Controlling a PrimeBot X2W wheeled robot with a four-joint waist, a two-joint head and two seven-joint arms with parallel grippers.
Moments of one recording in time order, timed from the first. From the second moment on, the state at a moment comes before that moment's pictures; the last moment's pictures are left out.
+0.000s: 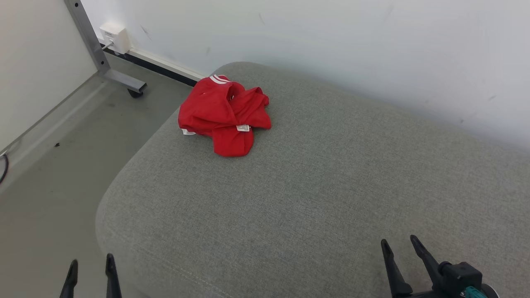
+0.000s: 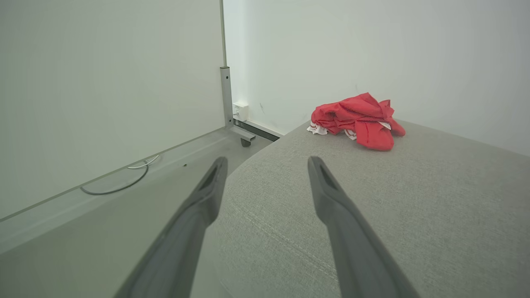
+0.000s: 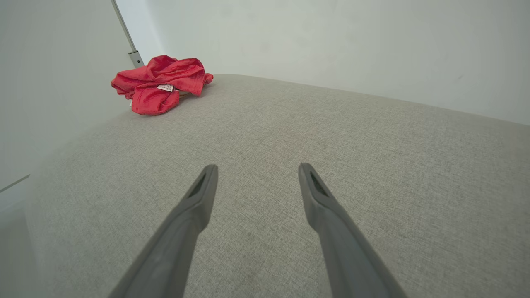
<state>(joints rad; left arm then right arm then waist) 0.13 0.05 0.18 0.08 -0.16 -0.12 -0.26 -0.02 -0.14 0.13 0.31 0.22 0.13 -0.20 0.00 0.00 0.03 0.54</state>
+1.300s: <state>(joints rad) -0.80 0.47 0.38 0.68 -0.79 -0.01 0.39 -0.06 -0.17 0.11 -0.03 0.16 0.13 -0.10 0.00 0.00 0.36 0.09</state>
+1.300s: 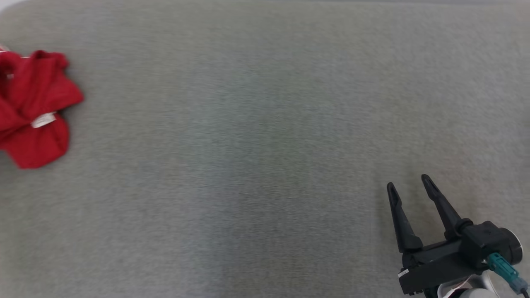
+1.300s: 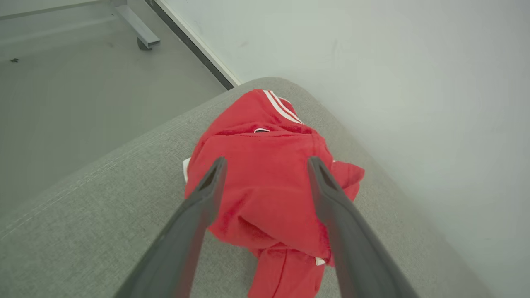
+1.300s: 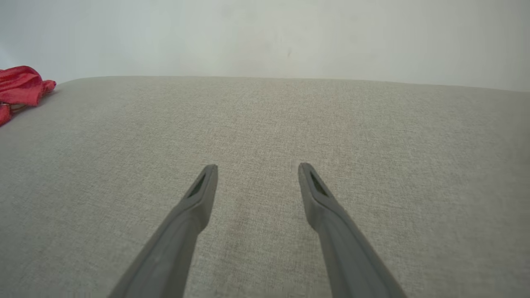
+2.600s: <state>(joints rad) -0.76 0.49 0.19 0.35 -0.71 0.09 0.65 -0.05 -0.10 0.16 0.14 0.23 0.13 -0.19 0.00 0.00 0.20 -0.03</state>
